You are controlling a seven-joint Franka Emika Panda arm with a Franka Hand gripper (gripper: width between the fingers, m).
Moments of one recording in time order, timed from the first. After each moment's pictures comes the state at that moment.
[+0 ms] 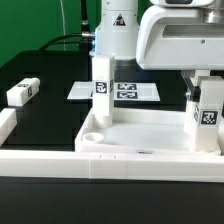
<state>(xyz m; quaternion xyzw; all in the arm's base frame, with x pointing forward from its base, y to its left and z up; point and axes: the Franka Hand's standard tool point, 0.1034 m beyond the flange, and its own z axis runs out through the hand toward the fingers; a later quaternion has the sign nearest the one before) 0.639 0.087 0.101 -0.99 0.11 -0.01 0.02</state>
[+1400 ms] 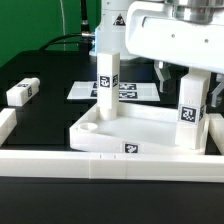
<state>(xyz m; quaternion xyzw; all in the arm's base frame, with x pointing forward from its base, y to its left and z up) 0.631 0.063 0.119 -0.94 0.33 -0.01 0.01</state>
